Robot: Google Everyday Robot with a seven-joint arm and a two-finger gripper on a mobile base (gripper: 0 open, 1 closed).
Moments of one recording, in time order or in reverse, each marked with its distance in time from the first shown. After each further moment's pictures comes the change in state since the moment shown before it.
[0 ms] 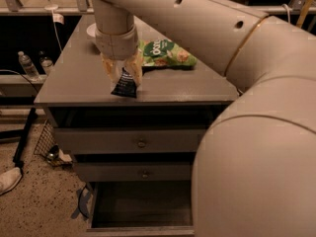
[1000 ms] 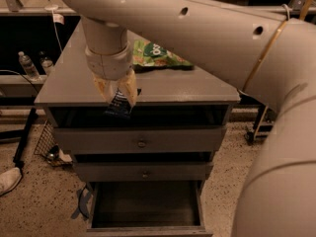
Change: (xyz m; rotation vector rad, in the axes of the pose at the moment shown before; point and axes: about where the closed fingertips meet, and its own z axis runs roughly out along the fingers) arm -0.060 -0.001 0.009 -0.005 -0.033 0.041
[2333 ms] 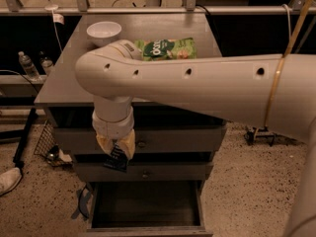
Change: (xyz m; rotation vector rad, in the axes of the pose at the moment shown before) arm -0.078 0.006 0.124 0.057 -0.108 0.040
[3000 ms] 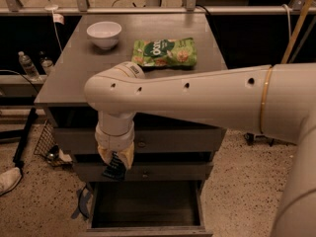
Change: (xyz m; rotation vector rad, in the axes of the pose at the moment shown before) arm -0.004 -0.003 0.042 0.053 -0.020 0.013
